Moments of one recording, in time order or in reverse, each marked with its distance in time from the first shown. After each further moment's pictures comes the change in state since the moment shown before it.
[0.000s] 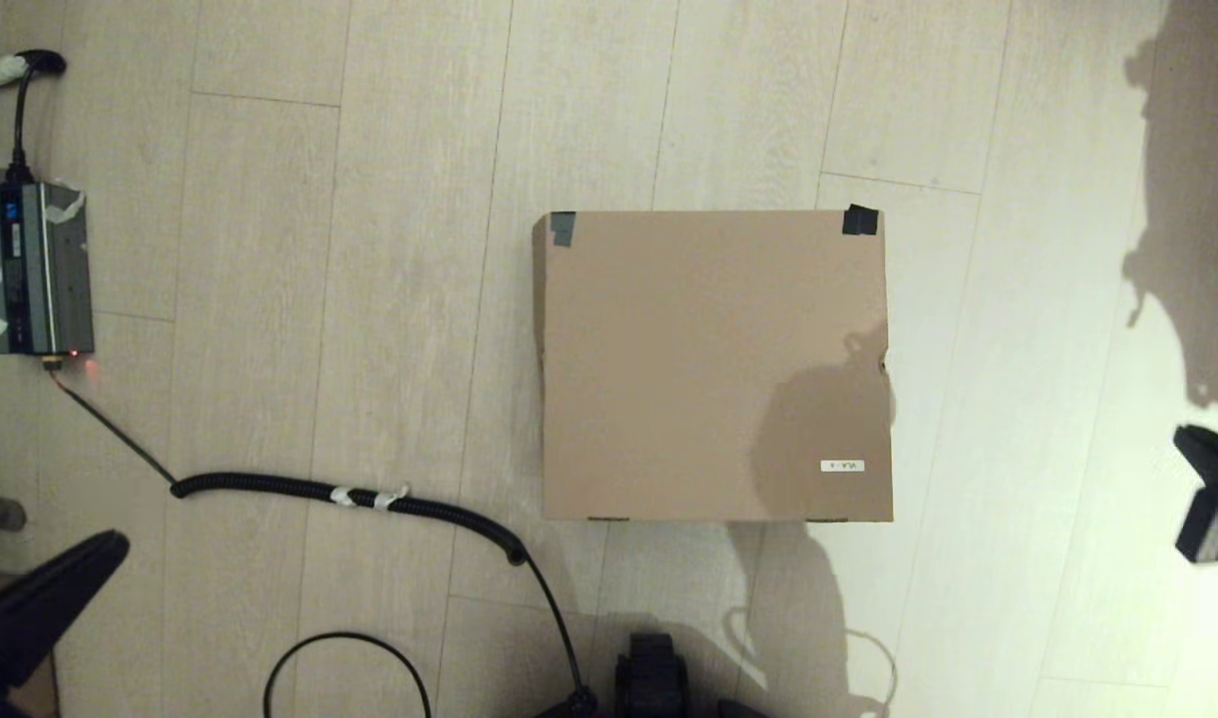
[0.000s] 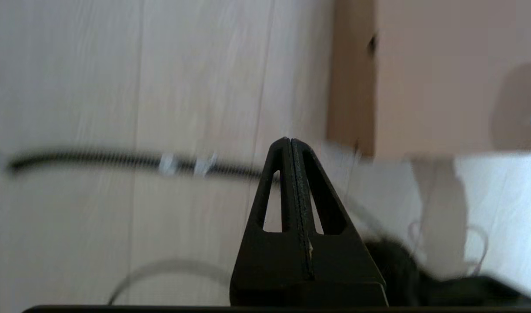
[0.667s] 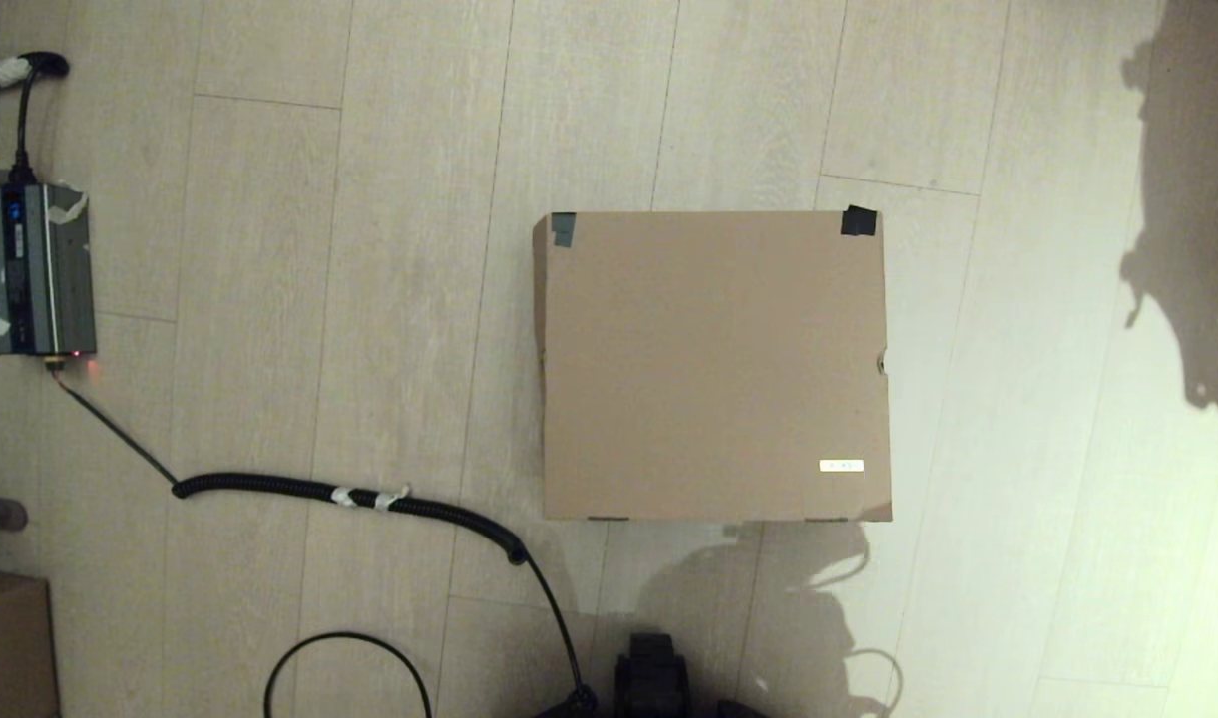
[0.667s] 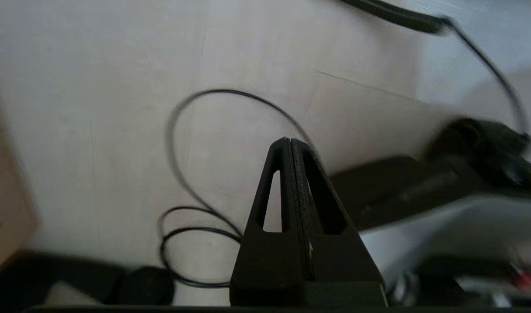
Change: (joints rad) left arm 0.021 -0.398 0.088 0.688 0.270 0.010; right arm -0.102 -0.781 0.189 0.845 0.185 -0.121
